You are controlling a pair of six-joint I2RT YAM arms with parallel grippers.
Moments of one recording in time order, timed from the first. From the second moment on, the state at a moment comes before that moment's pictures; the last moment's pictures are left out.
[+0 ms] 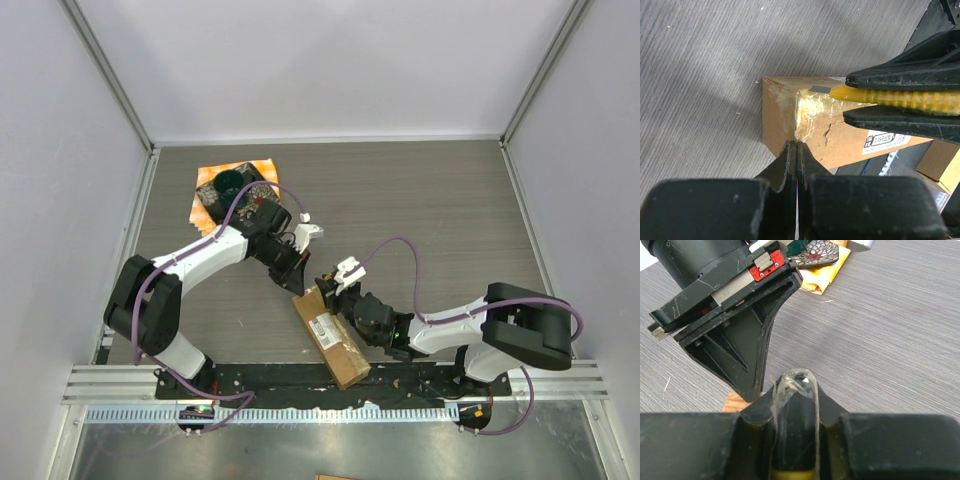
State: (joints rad) left arm -0.54 1.58 1.03 -0.69 0.65 0.19; right arm 1.26 1.45 0.41 0.93 0.65 0.14
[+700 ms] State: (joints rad) left arm -0.54 1.58 1.03 -0.68 0.65 0.15; right arm 1.26 1.32 0.40 0.91 0.64 0.15
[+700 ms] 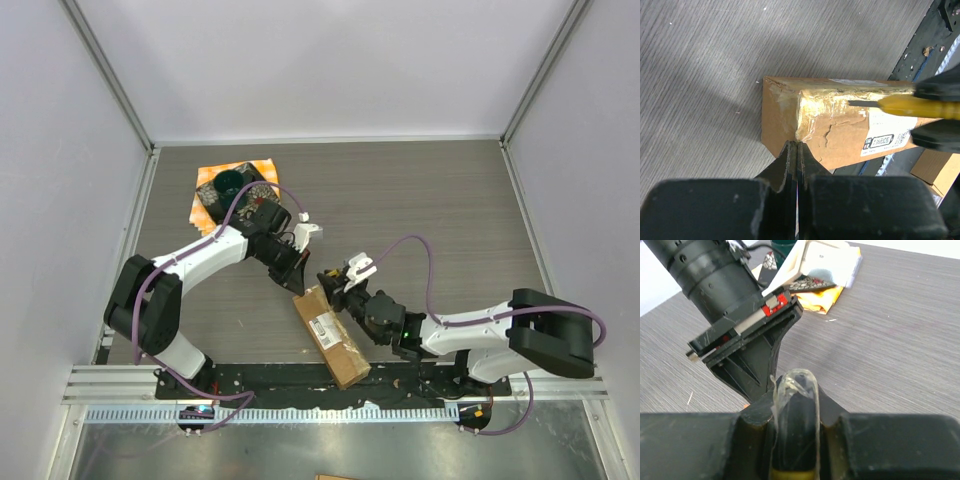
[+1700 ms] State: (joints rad) left arm -0.54 1.58 1.03 -0.67 0.65 0.13; right arm 1.26 1.45 0.40 0.95 0.64 0.16
